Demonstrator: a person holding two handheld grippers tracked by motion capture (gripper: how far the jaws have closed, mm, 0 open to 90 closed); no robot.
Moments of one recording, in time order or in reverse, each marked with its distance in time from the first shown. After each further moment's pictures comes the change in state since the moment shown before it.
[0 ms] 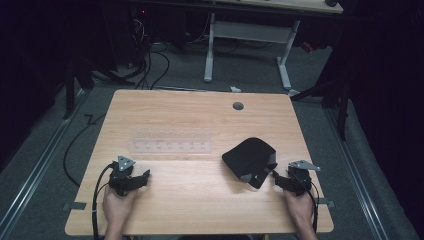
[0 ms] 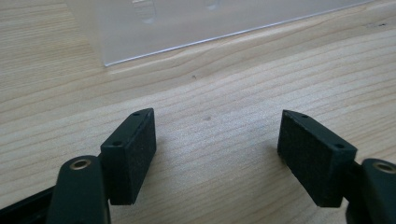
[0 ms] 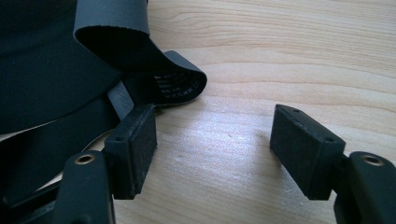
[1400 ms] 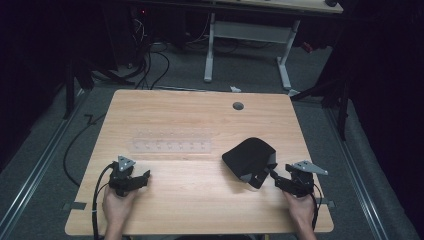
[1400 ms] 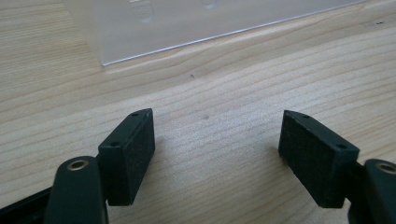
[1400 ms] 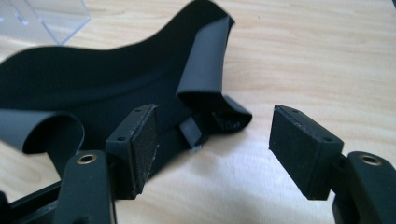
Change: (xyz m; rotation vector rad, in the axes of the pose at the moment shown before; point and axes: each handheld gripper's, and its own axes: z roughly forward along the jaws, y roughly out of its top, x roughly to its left) left arm 0.000 -0.001 -0.001 0.003 -0.003 0.006; right arm 0.015 0.013 -0.035 -0.117 0.115 -0.001
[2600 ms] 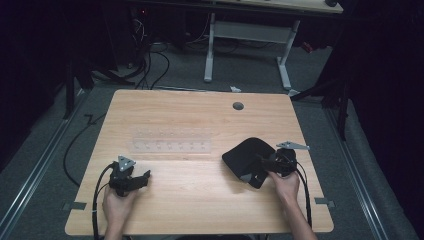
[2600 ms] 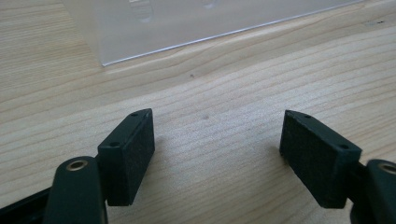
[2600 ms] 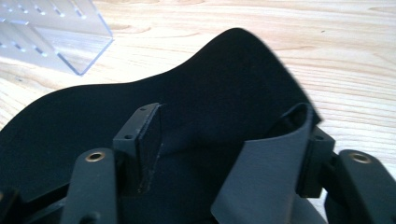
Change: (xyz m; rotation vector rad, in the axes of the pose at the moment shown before) left arm 0.000 0.000 0.000 -0.002 0.002 0.001; right arm 0.002 0.039 0.062 0.066 0.167 0.040
